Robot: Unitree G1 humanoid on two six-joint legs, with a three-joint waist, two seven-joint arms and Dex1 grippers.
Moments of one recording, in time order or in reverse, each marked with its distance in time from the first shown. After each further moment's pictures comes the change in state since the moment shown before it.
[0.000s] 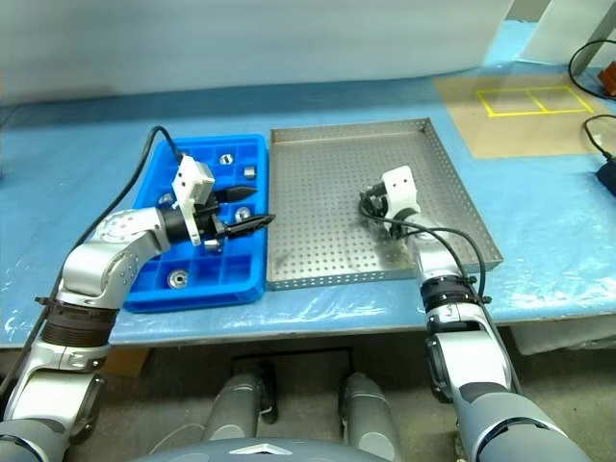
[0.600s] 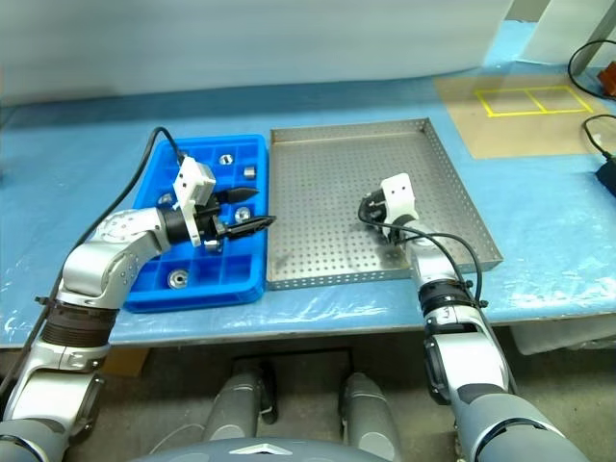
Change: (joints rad) left arm 0.001 0.002 -0.001 -0.005 0.003 0.005 -0.007; right arm 0.005 0.018 -0.003 0.029 0.001 -0.036 0.038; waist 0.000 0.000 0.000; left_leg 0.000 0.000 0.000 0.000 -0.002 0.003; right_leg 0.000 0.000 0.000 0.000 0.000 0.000
